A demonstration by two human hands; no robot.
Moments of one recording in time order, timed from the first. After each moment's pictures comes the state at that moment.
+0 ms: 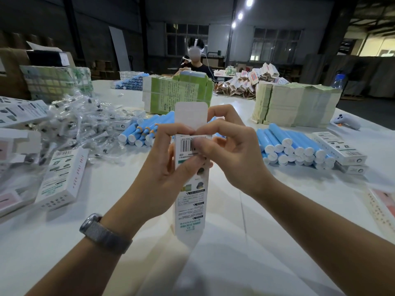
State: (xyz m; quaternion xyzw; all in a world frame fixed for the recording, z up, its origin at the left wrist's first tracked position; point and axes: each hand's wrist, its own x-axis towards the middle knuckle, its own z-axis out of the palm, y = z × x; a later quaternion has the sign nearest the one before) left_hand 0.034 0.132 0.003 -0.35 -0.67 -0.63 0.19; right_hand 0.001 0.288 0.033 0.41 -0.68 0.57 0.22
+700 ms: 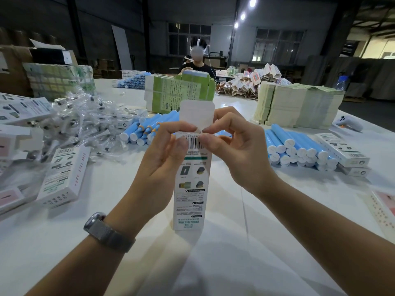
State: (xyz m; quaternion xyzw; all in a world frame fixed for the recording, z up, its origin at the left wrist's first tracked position) left_hand 0.037 0.132 0.005 -0.30 -0.63 -0.69 0.20; right_hand -0.004 0.290 0.030 0.41 -0.65 0.60 0.22
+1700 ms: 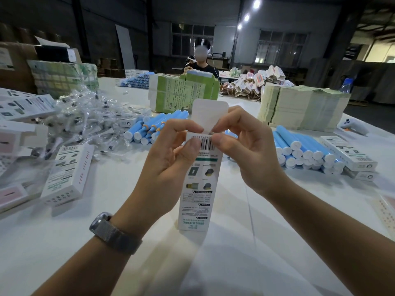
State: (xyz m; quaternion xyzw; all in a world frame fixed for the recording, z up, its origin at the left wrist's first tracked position) left_hand 0.038 0.131 0.007 -0.33 -0.61 -0.69 0.21; right_hand -0.005 0.289 0.034 0.43 -0.66 0.58 0.20
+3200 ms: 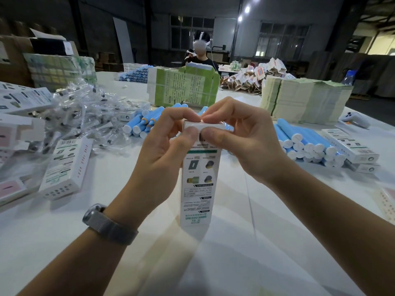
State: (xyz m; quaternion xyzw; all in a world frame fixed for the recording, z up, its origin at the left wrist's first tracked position) left_hand 0.036 0.125 0.008 -0.29 -0.64 -0.67 0.22; right_hand -0.001 0.289 0.042 0.42 -0.67 0.59 0.15
